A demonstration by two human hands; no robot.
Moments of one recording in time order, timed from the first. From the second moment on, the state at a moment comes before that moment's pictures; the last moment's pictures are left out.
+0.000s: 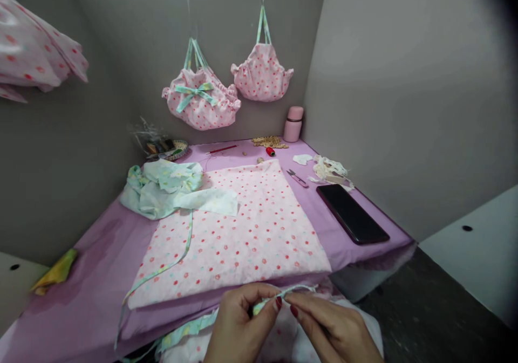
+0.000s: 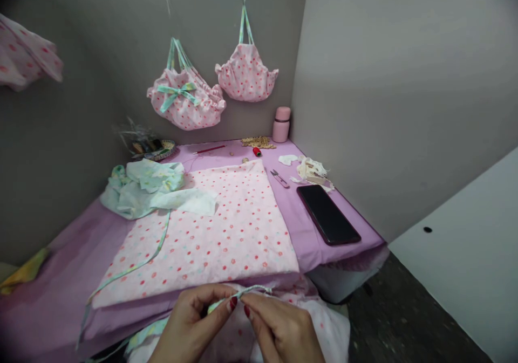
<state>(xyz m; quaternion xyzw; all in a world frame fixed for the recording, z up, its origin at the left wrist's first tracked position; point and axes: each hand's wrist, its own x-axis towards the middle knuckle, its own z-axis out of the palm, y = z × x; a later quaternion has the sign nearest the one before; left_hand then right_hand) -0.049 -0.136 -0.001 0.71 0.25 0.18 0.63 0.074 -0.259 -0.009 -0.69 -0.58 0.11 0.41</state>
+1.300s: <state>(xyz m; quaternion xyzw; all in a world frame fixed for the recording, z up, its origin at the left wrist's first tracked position) -0.055 -0.138 -0.005 0.89 0.19 0.24 0.33 0.067 -0.255 -0.034 -0.72 -0.53 0.13 0.41</state>
